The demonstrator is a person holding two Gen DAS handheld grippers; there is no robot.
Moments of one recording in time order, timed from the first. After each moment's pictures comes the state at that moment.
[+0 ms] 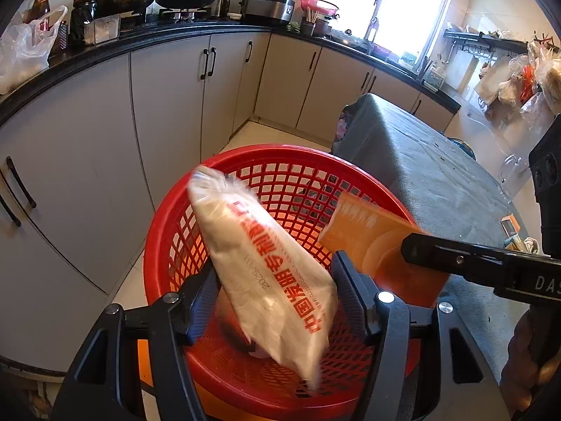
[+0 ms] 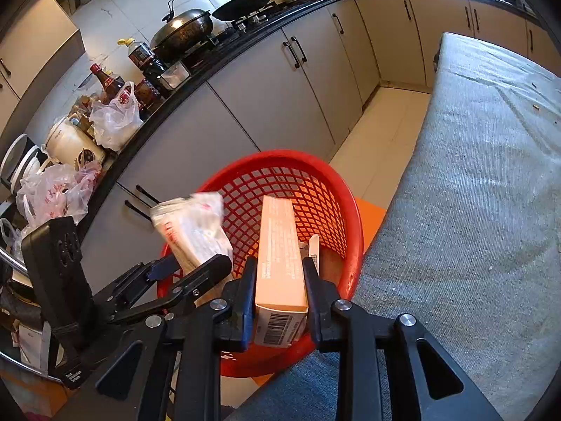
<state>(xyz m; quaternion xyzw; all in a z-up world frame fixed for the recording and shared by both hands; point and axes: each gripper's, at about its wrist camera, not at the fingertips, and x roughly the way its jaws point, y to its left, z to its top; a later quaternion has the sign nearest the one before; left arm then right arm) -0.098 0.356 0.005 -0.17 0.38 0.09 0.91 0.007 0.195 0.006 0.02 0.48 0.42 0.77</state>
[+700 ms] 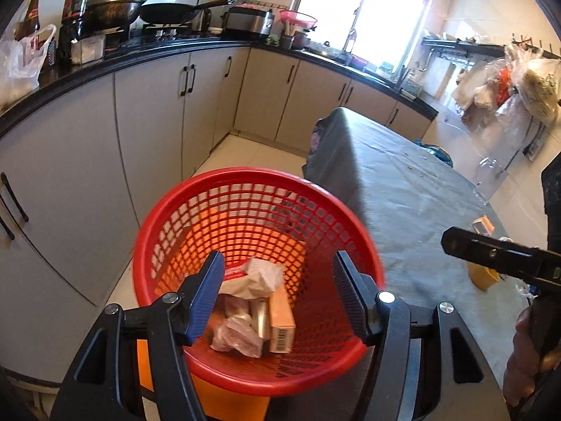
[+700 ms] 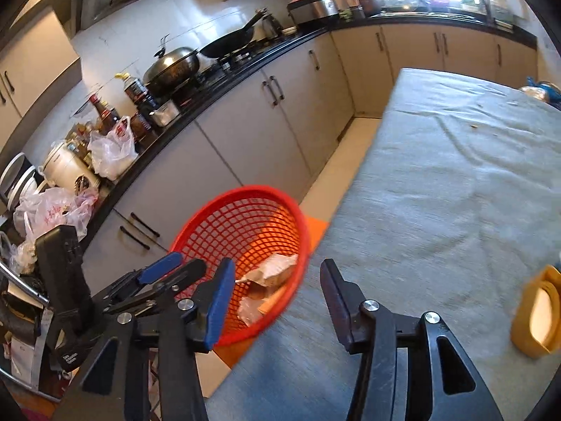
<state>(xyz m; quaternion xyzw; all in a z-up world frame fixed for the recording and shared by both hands) -0.114 0.329 0.037 -0.17 0.35 0.06 0.92 -0.018 0.124 0.048 0.05 0.44 0.37 0.82</state>
